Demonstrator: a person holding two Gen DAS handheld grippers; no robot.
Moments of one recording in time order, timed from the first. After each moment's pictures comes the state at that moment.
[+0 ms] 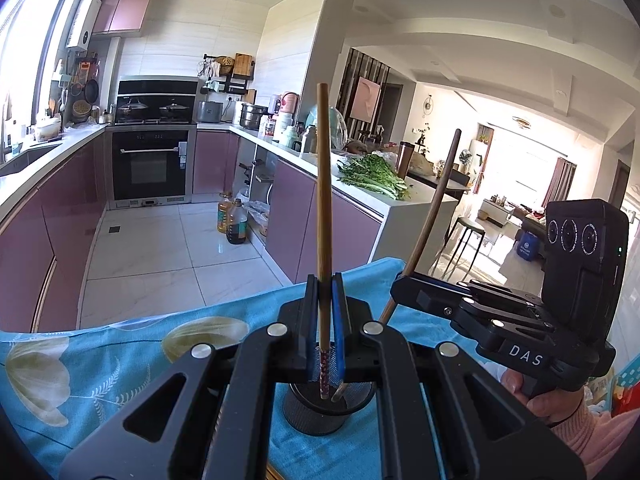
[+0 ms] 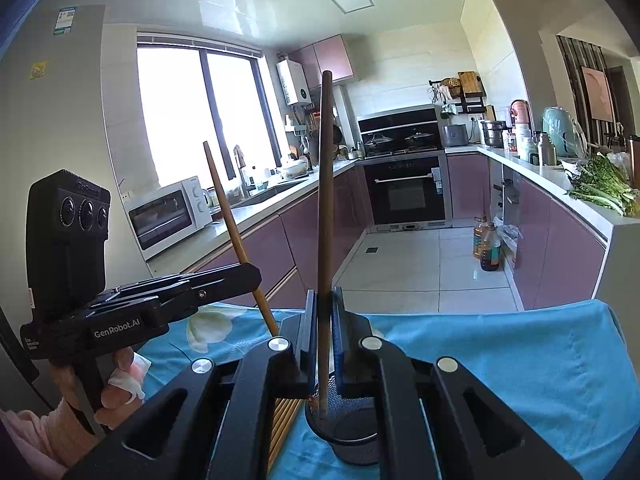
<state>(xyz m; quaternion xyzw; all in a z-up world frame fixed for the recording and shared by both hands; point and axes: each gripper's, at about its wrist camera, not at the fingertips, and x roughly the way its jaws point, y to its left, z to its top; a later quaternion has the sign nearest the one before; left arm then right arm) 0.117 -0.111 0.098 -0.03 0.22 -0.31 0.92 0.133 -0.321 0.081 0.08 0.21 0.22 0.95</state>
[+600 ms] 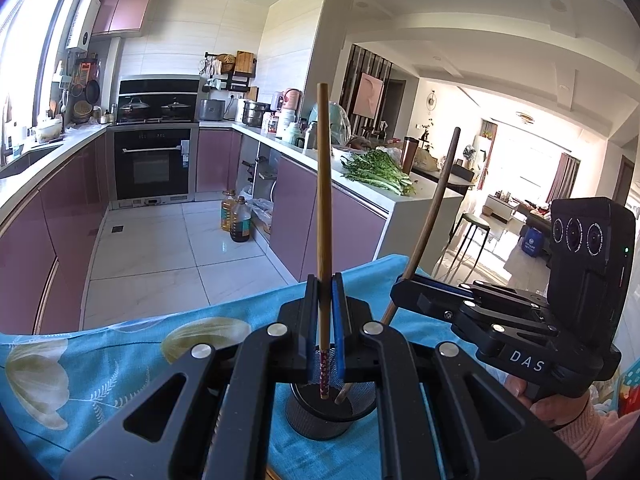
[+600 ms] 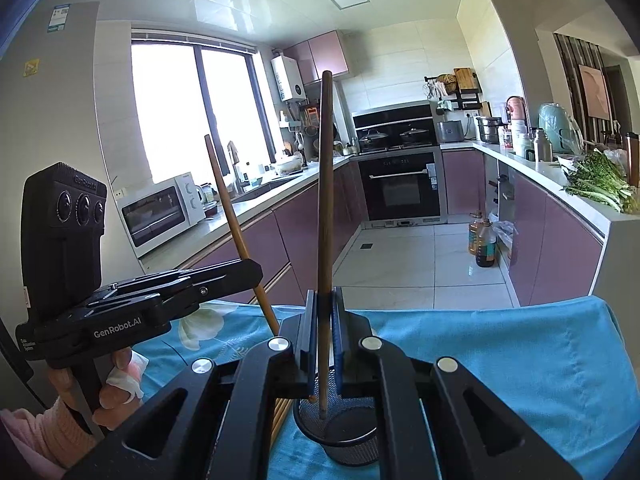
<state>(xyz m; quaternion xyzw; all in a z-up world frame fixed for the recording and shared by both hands) 0.122 -0.111 0.099 -0.03 0.23 -0.31 0.92 0.145 -0.321 0.070 0.08 0.22 0.21 0.95</state>
